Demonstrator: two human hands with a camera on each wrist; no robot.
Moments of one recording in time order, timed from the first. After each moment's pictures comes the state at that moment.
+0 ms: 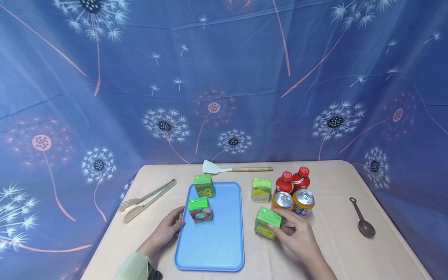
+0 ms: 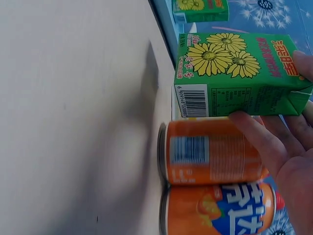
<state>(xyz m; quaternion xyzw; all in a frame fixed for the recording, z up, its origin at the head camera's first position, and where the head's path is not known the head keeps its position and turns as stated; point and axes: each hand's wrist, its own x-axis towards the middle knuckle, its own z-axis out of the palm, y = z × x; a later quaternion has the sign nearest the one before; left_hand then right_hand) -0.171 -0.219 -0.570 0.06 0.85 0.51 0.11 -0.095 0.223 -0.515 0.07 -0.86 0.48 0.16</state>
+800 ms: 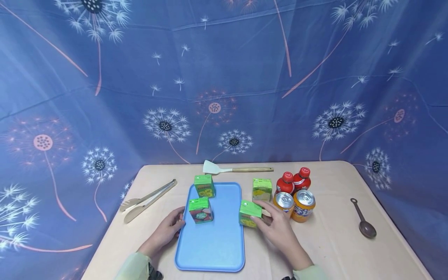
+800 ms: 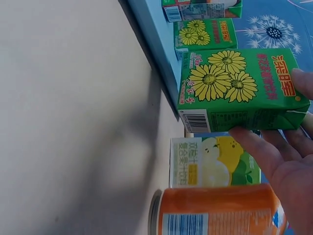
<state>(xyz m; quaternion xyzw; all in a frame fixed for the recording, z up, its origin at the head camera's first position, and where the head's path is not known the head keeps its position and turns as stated) -0.173 -0.221 -0.573 0.08 0.84 0.53 0.11 -0.127 0.180 -0.513 0.12 -0.84 0.52 0.12</state>
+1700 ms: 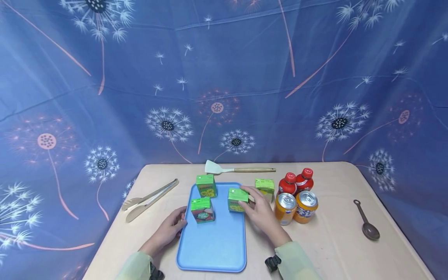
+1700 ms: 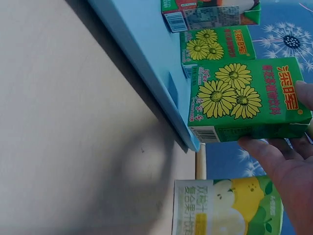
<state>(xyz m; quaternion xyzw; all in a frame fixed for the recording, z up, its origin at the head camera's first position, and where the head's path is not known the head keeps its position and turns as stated) -0.171 -0.221 -0.571 0.07 0.84 0.53 0.11 -0.180 0.141 -0.514 0.14 -0.82 0.55 0.08</state>
